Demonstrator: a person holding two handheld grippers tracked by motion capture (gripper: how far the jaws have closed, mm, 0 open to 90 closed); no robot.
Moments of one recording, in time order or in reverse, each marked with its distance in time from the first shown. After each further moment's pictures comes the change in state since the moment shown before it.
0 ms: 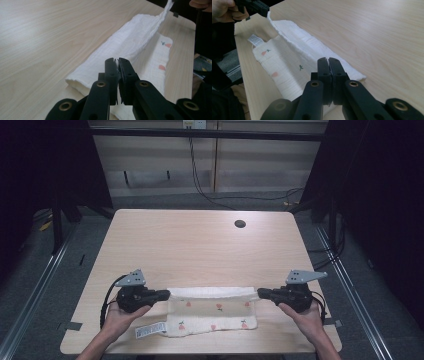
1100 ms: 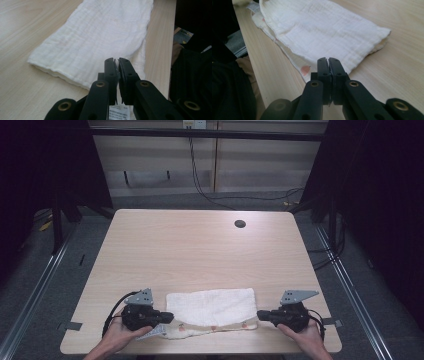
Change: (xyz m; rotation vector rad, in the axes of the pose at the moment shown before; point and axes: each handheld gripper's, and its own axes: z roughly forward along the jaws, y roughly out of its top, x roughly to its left) left arm -0.020 -0.031 0.016 0.156 -0.141 0.045; right arm 0.016 -0.047 0.010 0.148 0.028 0.014
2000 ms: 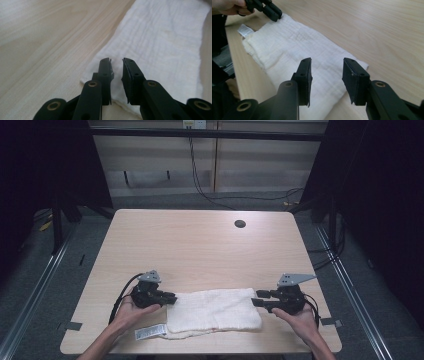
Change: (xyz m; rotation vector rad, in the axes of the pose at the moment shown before) left arm 0.057 0.020 0.026 0.059 0.112 -0.101; right arm -0.018 0.040 0.004 -0.064 -0.049 0.014
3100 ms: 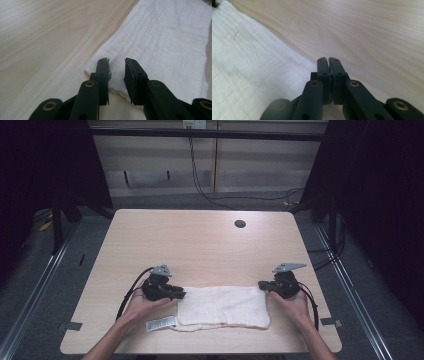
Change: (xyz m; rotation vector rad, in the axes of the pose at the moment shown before) left arm 0.006 0.026 0.020 -0.027 -0.019 0.009; right arm -0.060 -0.007 0.034 0.077 -0.209 0.090
